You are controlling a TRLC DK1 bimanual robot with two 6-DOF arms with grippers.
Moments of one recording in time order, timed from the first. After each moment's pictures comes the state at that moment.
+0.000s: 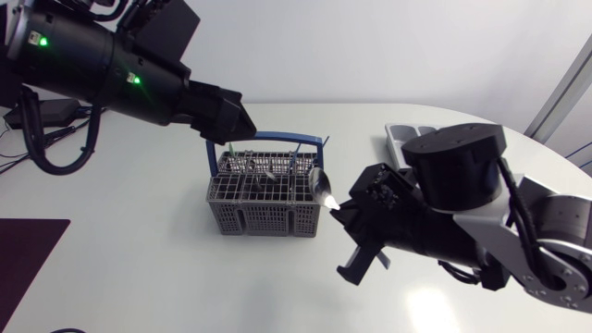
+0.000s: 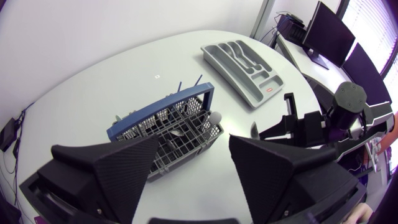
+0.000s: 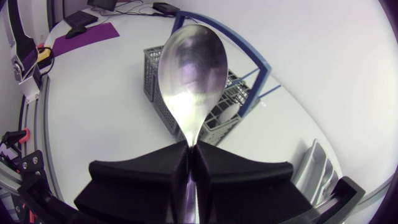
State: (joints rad) left arm -0.57 1.34 1.39 -0.83 0.13 -0.03; right arm 0.73 1.13 0.63 -0.15 0.03 -0.28
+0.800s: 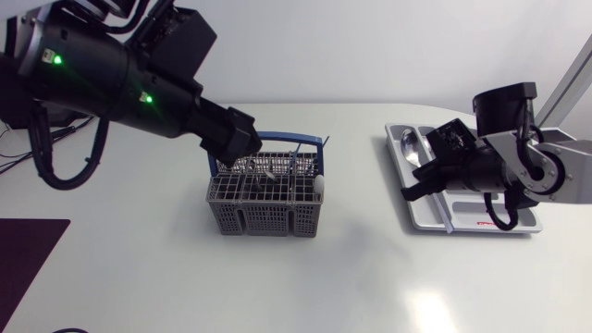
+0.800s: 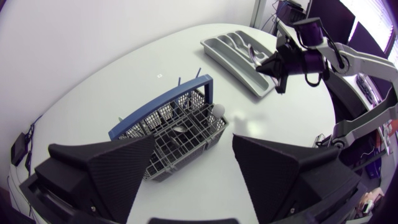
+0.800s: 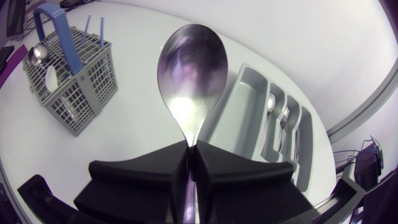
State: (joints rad) left arm -0.64 1.33 1.36 -0.83 0.03 0.03; right arm 0.14 1.37 0.78 -0.17 -0.02 -0.34
